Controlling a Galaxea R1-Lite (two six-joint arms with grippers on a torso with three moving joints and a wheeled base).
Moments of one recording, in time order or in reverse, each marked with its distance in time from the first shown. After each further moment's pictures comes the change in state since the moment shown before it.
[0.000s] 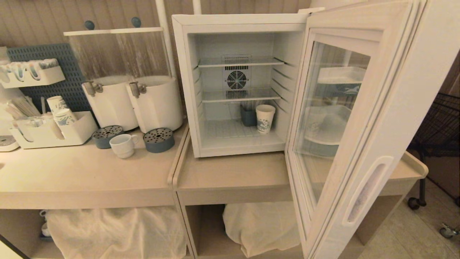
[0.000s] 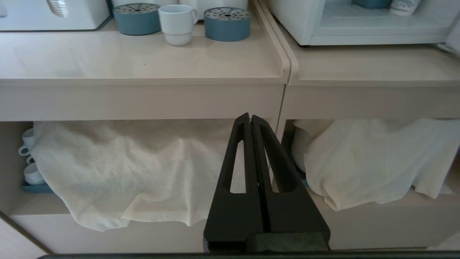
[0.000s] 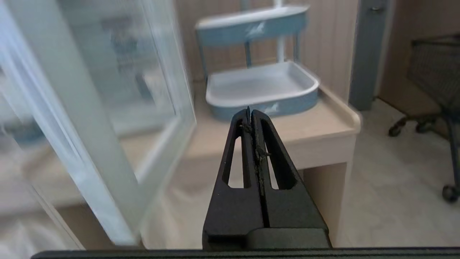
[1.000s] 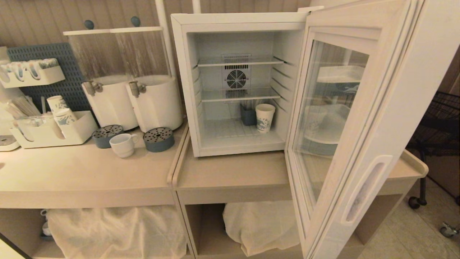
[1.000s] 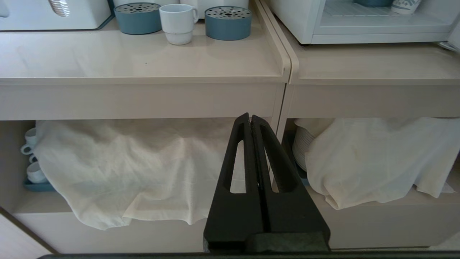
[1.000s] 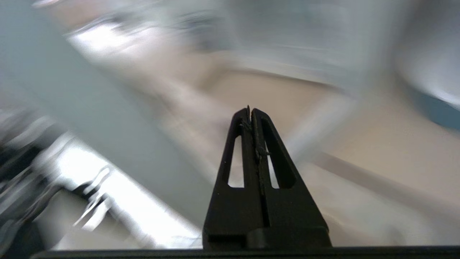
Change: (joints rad) left arm 0.001 0.000 0.000 0.001 0.000 0.001; right arm -0.320 1.236 -0.479 -0.256 1.217 -0.071
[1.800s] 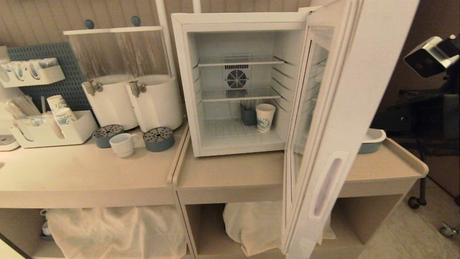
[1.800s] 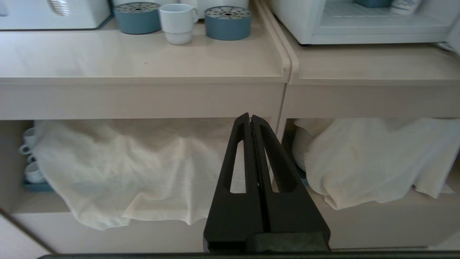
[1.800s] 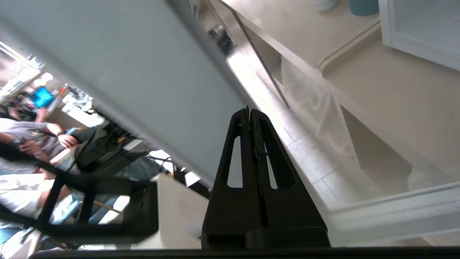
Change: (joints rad) left arm -0.001 0.000 0.000 -0.001 0.000 -0.001; right arm 0.477 0.173 -0.174 -0.017 -0.012 0.201
